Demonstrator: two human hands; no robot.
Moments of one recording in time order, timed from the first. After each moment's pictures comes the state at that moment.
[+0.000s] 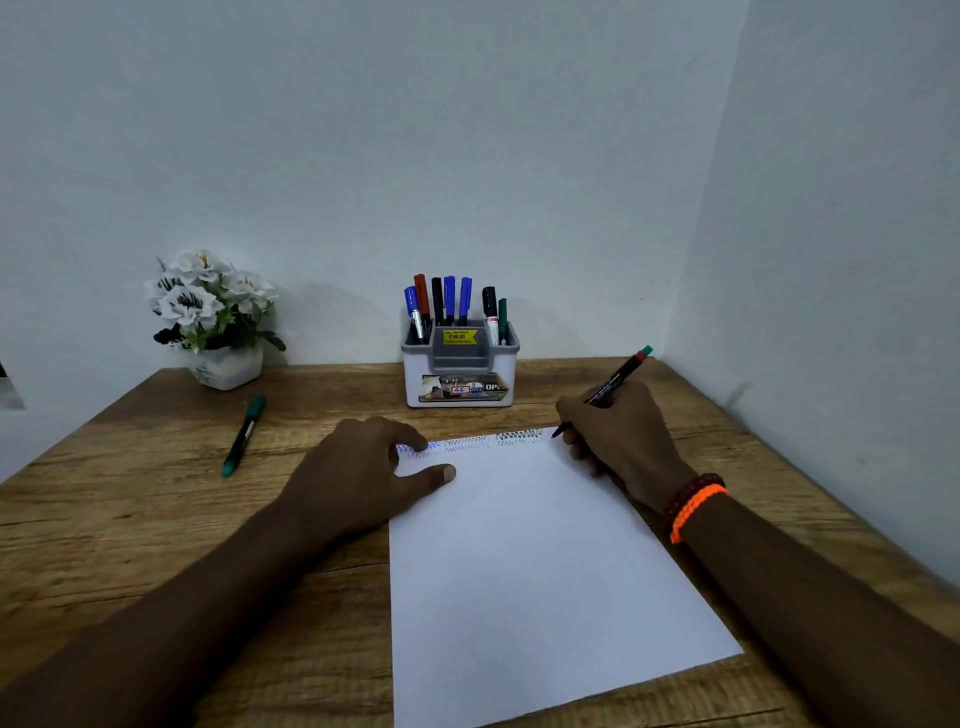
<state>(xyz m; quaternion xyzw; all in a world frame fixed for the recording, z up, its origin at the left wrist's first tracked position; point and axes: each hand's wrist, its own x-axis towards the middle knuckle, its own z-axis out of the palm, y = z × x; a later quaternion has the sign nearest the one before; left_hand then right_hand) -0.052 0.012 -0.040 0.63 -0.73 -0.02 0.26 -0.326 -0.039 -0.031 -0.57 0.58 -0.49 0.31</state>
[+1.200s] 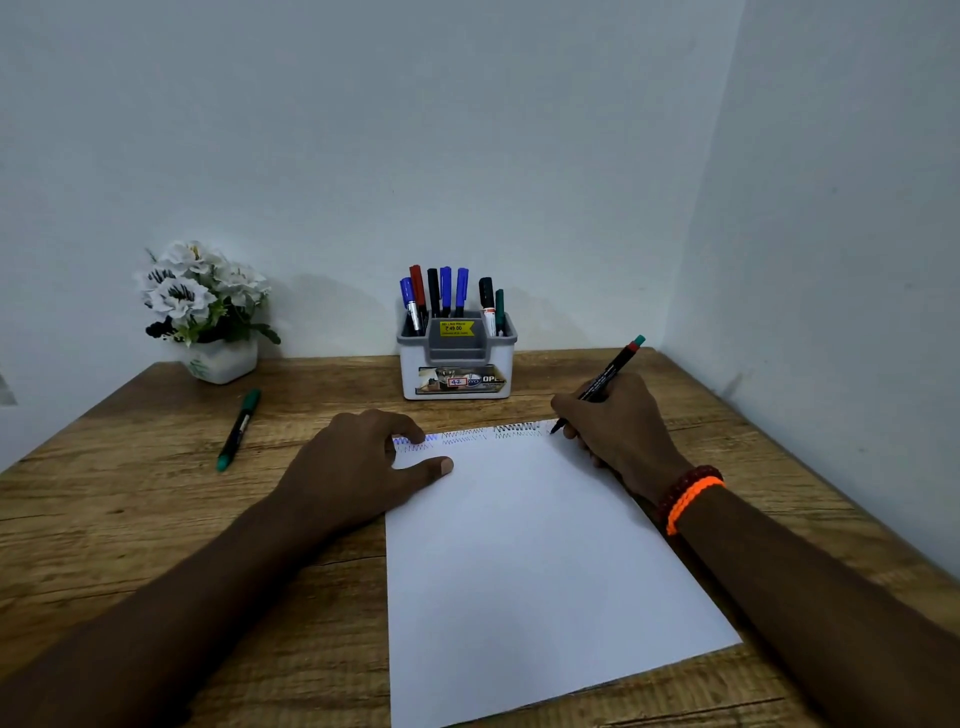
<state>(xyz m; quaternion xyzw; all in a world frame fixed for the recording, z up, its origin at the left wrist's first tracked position) -0.050 0.007 -0.042 0.63 -0.73 -0.03 0.26 -0.327 -0.044 -0.035 -0.60 0.60 -0.47 0.25</state>
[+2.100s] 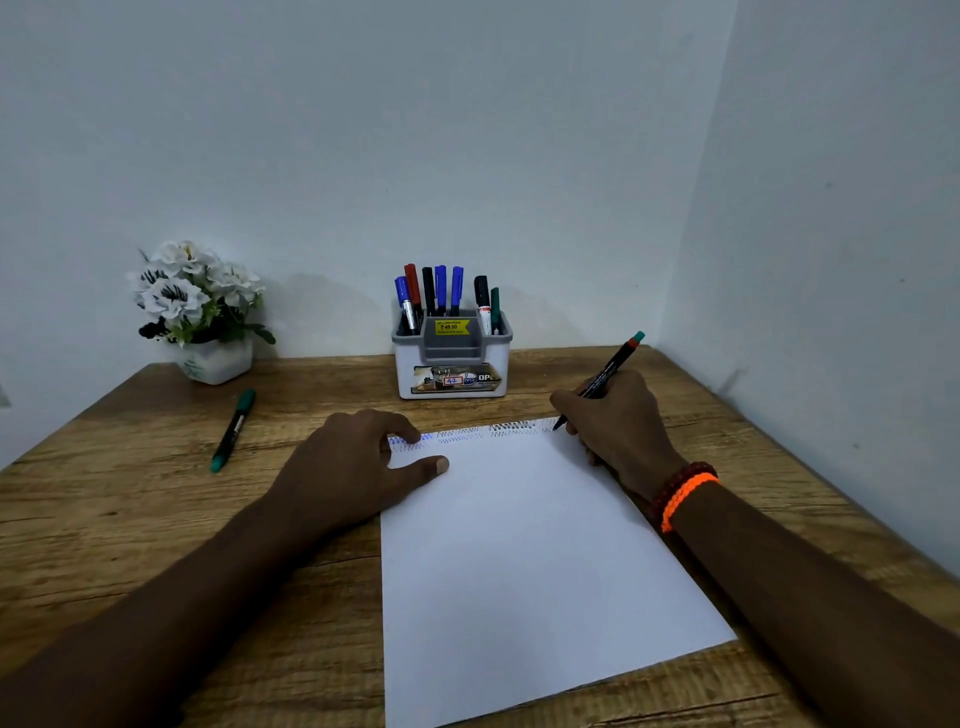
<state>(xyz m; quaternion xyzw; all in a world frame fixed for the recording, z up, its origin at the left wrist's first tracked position) -0.050 0.010 -0.040 0.63 -0.73 -0.02 0.26 -0.329 -0.050 -0.040 -0.58 0.61 -0.49 0.24</state>
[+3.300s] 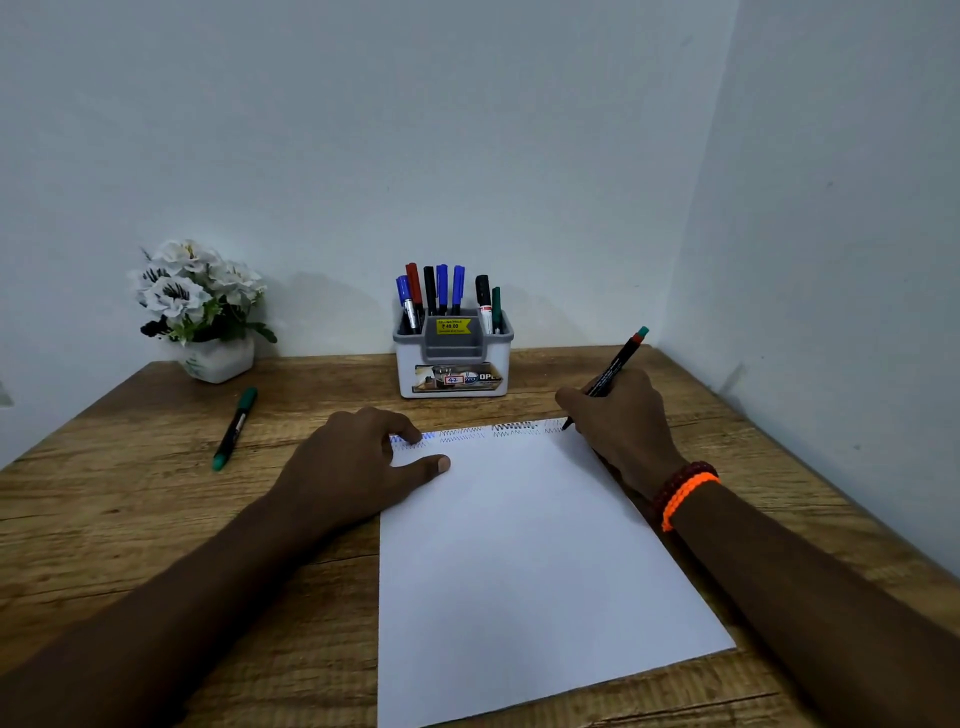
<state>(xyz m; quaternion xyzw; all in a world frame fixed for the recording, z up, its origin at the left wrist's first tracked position) -0.052 0.006 -0.042 0.64 -0.73 -0.03 0.25 -0.327 -0.041 -0.031 -0.57 0.63 -0.49 0.20</state>
